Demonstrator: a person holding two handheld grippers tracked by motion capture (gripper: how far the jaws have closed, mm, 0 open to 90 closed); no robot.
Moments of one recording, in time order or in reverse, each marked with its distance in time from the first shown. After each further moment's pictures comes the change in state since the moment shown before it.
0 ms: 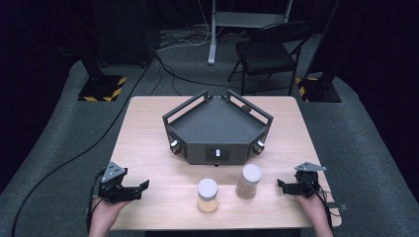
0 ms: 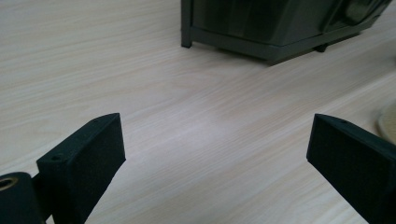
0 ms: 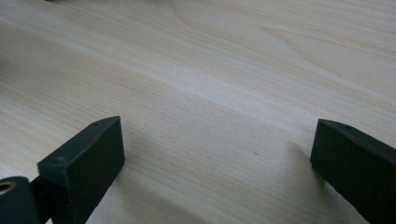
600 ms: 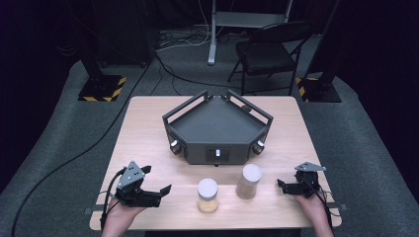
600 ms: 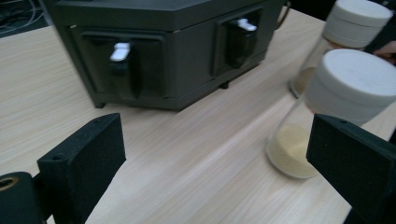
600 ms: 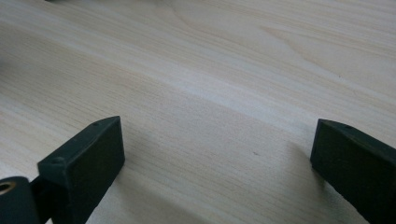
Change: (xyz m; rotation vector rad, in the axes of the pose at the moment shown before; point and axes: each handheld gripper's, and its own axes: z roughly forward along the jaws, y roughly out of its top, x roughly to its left) left arm -0.047 0.029 -0.001 -0.070 -0.191 0.156; right arm 0.000 0.000 0.000 0.000 0.000 0.000
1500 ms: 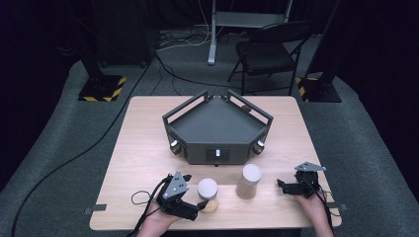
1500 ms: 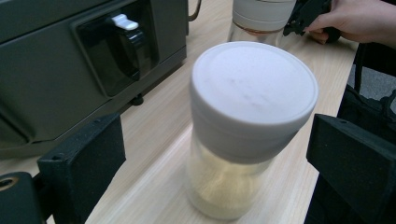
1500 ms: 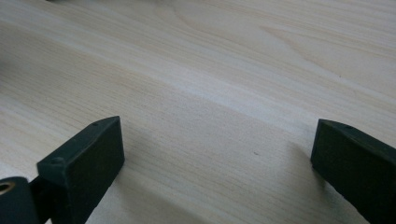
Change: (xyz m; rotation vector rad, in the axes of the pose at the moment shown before) left arm -0.040 0.004 0.069 0.020 -0.161 0.126; right arm 0.000 0.000 0.000 0.001 0.000 -0.002
